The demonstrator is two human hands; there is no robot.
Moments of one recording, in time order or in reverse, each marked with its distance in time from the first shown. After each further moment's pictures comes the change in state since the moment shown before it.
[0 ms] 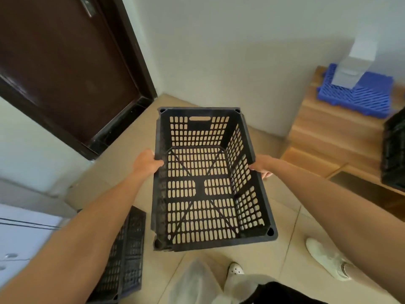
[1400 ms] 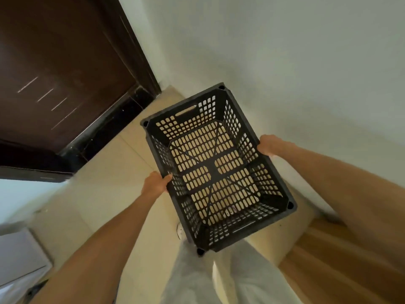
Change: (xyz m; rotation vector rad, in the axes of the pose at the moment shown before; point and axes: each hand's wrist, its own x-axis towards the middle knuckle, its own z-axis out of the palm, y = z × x) left_hand 0.664 0.173 0.040 -0.287 -0.226 -0.542; right_hand 0.633 -0.415 -0.385 -0.506 -0.022 -0.136
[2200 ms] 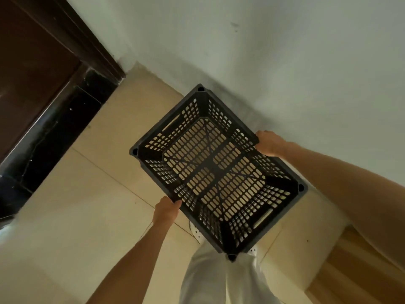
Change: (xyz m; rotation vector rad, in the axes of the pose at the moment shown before) left_hand 0.305 -0.002 0.138 0.117 -0.222 -0.180; right_hand 0.351 -0.017 0.086 0.039 -0.008 0.047
